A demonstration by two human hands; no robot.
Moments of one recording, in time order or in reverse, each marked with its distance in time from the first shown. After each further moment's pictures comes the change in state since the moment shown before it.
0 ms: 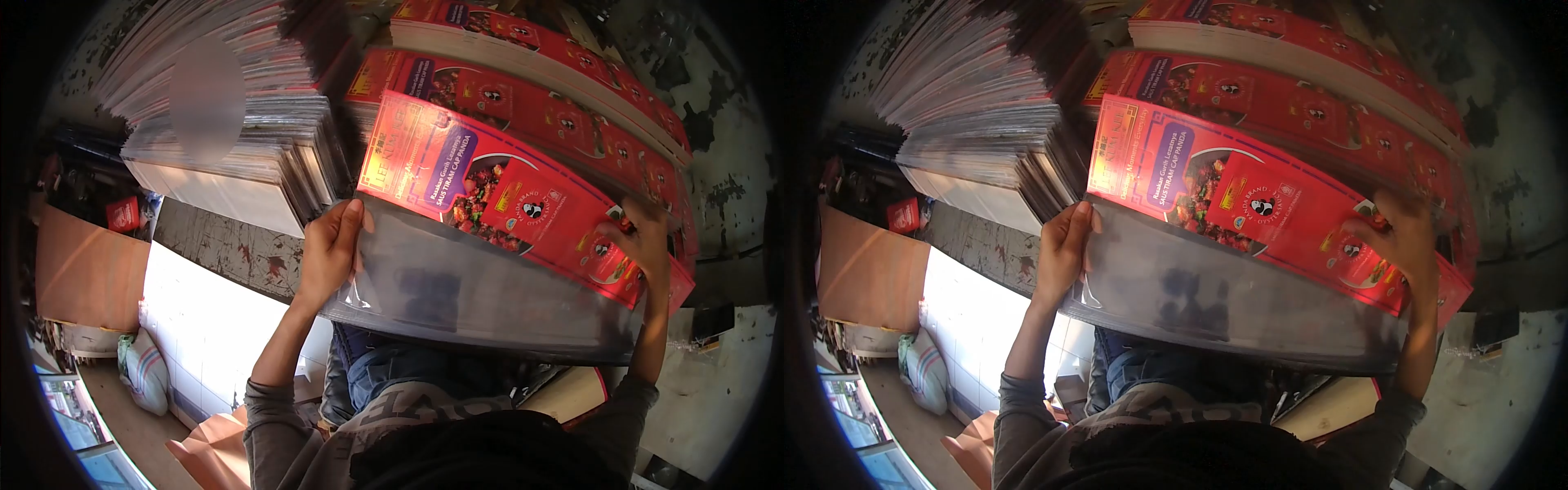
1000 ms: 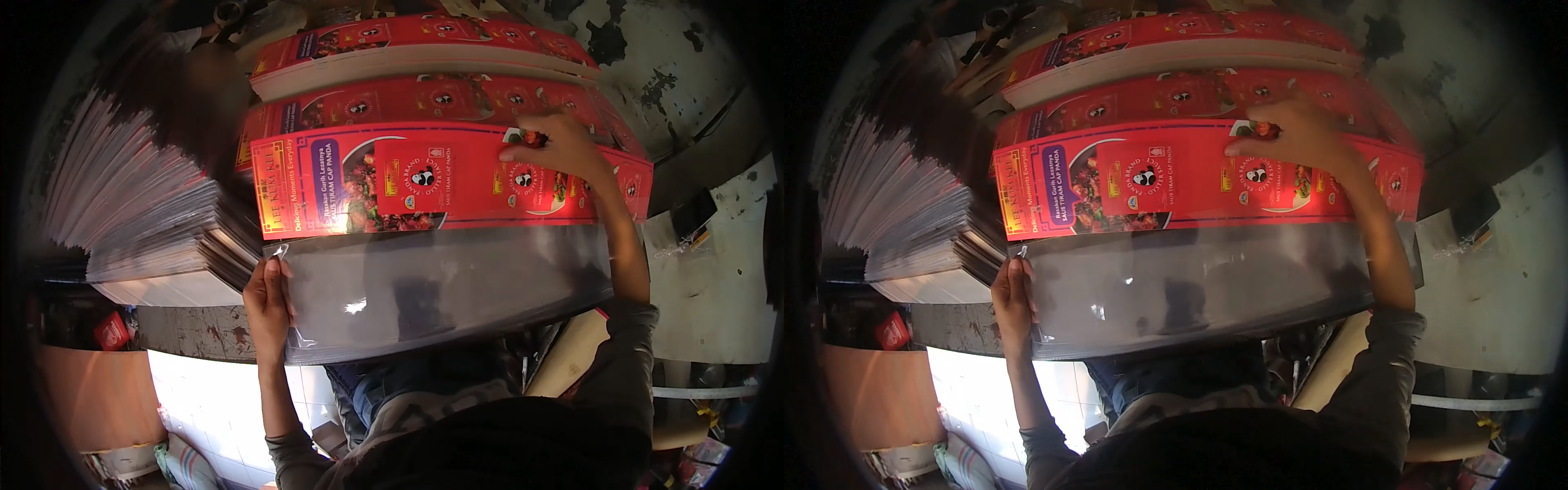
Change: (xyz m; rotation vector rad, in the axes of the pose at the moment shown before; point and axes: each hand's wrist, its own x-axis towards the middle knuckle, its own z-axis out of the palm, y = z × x) left_hand 0.001 -0.008 0.002 -0.018 0.039 0.101; right_hand 0.021 0.005 -0.011 0.006 -0.046 0.161
